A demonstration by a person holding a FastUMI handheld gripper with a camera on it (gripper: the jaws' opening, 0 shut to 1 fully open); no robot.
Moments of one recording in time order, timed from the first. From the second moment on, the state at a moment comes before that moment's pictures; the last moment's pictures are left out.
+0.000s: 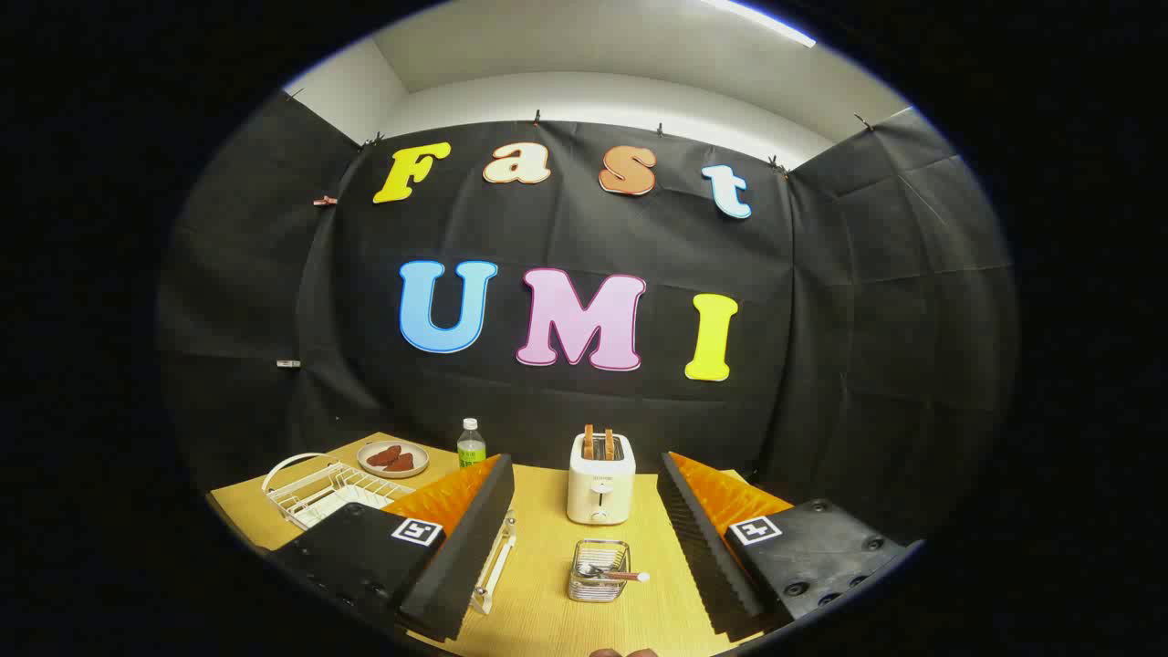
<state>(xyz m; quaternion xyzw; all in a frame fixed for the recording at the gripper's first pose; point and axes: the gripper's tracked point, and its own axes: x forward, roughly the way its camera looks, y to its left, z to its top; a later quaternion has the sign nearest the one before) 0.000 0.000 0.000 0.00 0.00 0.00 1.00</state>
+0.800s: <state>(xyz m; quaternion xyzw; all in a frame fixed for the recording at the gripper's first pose) 0.001 -0.001 -0.011 0.01 0.02 0.00 1.00</state>
